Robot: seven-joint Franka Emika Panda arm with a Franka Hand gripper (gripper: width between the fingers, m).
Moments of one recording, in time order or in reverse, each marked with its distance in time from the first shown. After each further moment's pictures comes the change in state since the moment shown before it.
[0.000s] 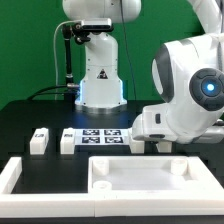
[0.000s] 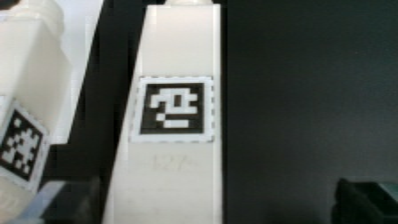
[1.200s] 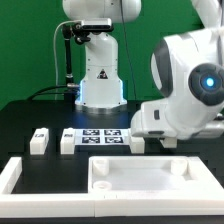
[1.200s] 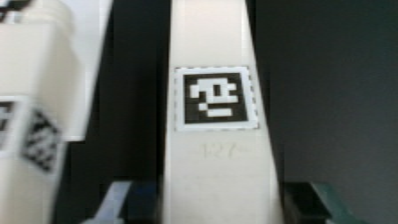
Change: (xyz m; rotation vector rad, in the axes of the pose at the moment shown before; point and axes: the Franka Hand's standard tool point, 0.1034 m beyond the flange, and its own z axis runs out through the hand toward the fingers) arm -0.009 0.008 -0.026 0.007 -0.007 -0.033
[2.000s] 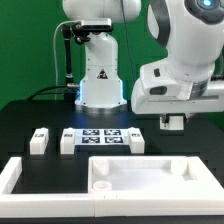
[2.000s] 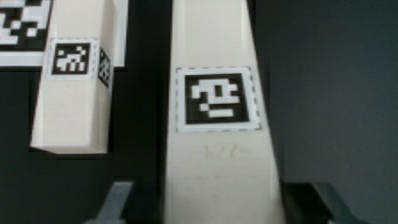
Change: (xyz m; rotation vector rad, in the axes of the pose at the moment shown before) arm -0.024 0.003 -0.078 0.027 0.334 -0.046
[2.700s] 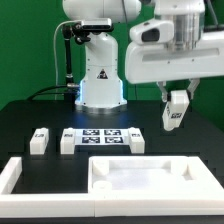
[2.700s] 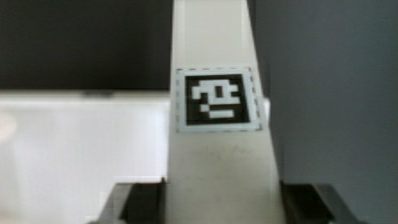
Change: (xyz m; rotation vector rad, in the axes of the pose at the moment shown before) arm 0.019 0.007 -0.089 0.015 0.516 -0.054
